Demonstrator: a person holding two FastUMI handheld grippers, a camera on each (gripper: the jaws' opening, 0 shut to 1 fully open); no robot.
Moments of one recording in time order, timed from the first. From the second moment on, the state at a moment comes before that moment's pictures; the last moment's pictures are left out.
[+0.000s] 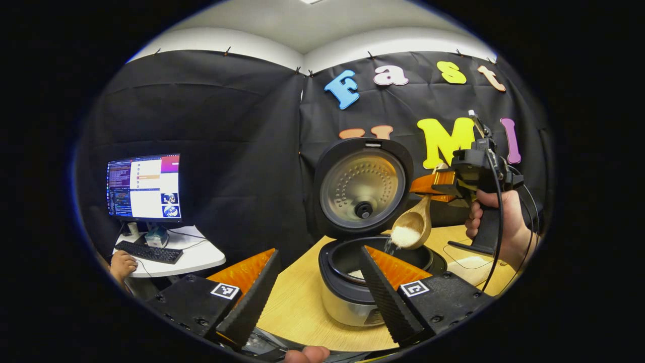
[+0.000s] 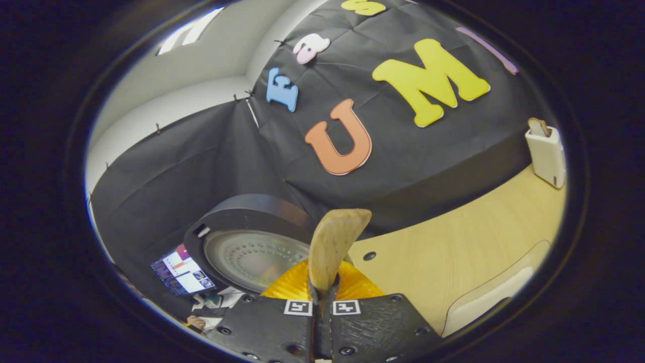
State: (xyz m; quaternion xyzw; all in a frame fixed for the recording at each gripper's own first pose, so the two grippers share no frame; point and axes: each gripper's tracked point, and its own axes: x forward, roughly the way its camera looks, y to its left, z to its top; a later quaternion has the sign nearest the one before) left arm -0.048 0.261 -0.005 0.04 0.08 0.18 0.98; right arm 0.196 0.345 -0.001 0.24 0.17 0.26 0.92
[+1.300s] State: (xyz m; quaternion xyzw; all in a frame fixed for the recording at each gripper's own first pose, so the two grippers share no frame) left arm -0.050 0.258 0.004 0.03 0.06 0.18 0.98; right arm 0.154 0.377 0.044 -0.10 -0.04 0.29 0.95
